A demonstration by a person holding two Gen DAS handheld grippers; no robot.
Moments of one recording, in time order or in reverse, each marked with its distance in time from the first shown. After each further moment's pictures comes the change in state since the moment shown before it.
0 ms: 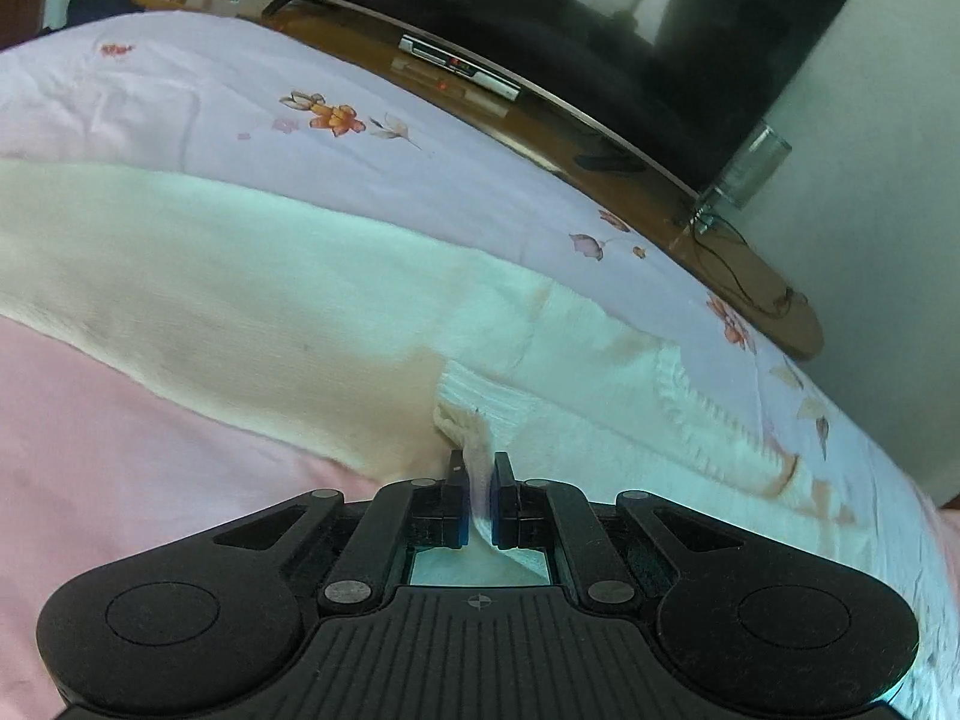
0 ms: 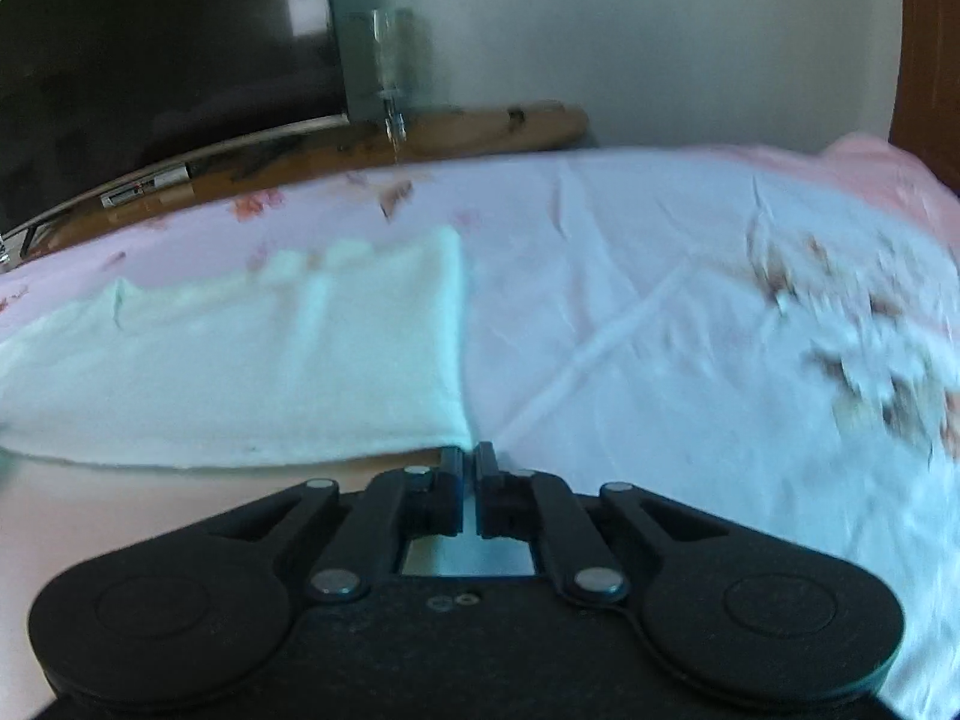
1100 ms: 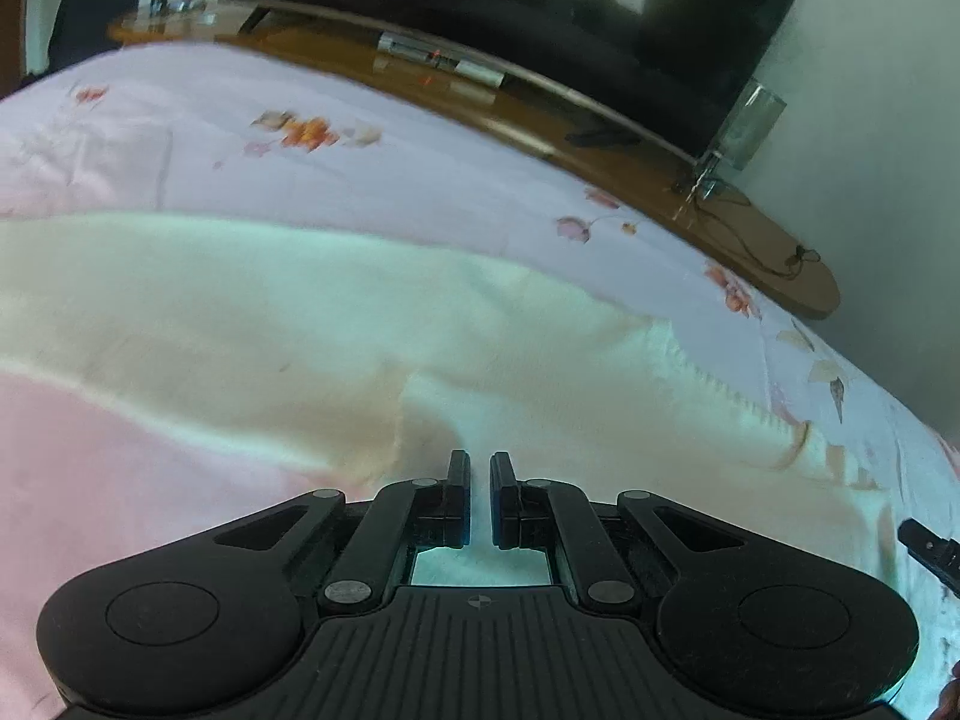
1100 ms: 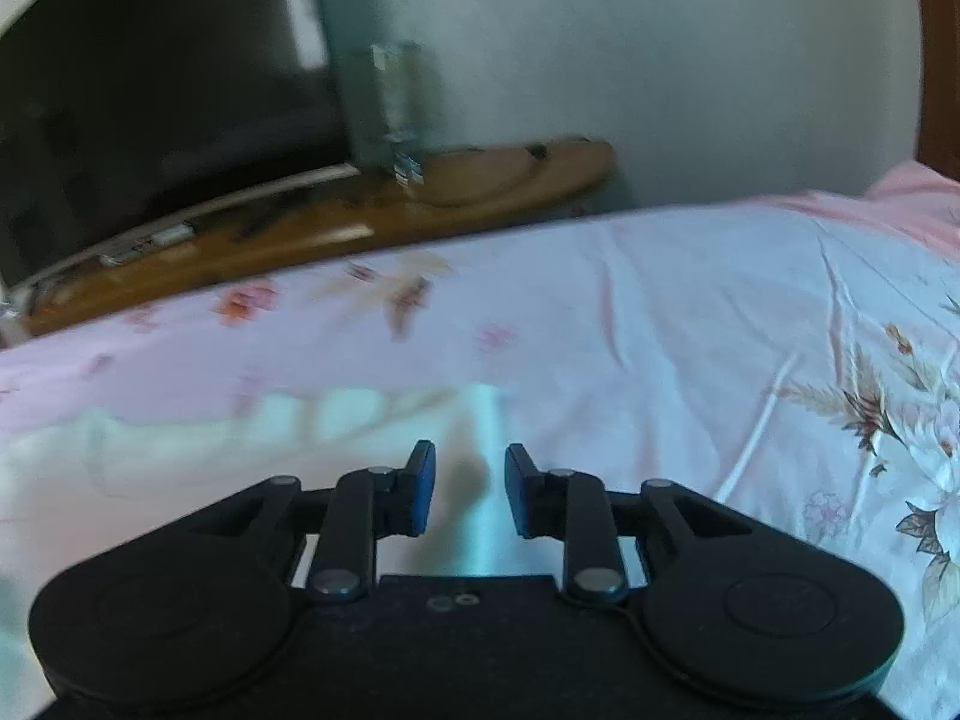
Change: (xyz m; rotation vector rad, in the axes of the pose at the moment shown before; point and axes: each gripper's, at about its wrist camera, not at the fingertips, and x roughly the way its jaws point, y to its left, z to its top) left arm -0.005 -0.021 0.006 0.082 0.049 0.060; right arm 0.039 0.015 0.074 0.025 -0.079 0.107
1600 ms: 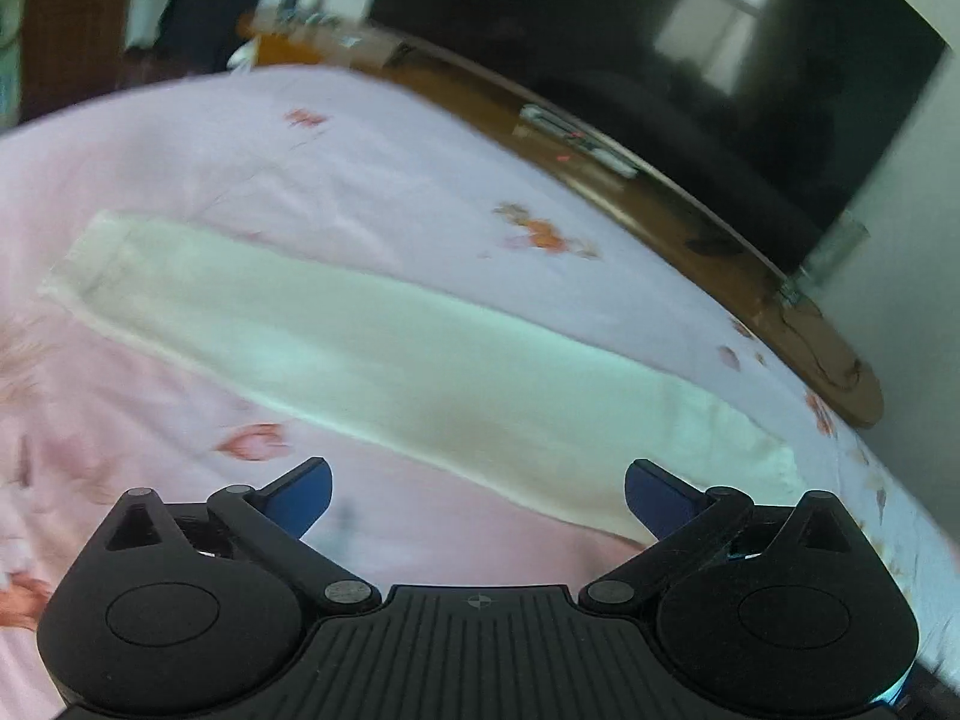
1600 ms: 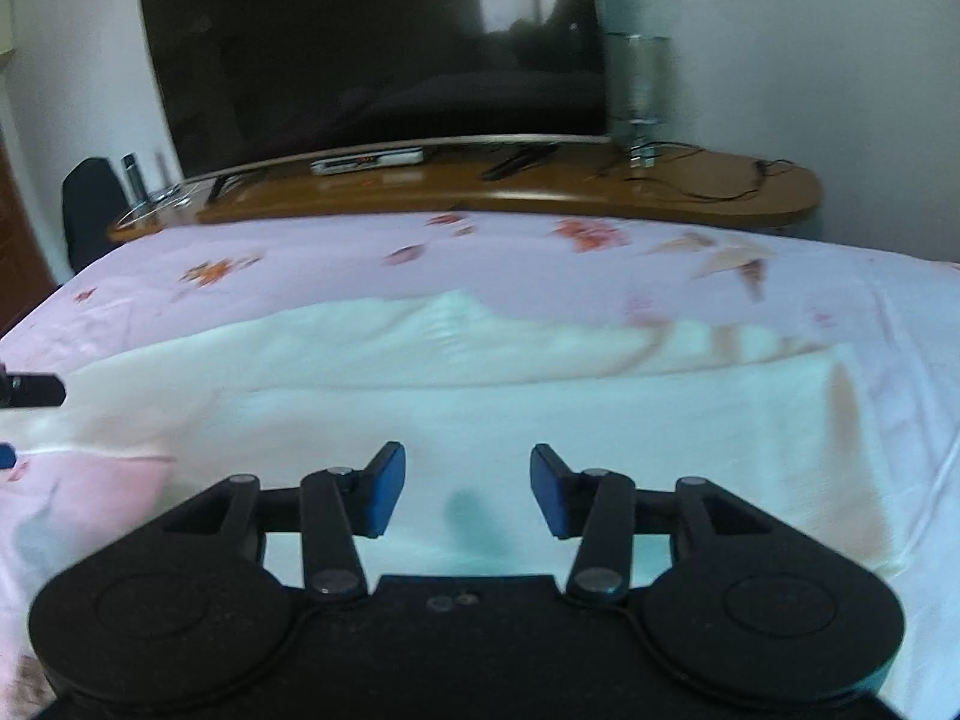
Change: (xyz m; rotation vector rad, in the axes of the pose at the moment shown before) left arm -0.076 0.156 0.016 -0.201 -0.107 0.074; right arm -0.038 0.181 -0.051 -0.217 0.088 0.224
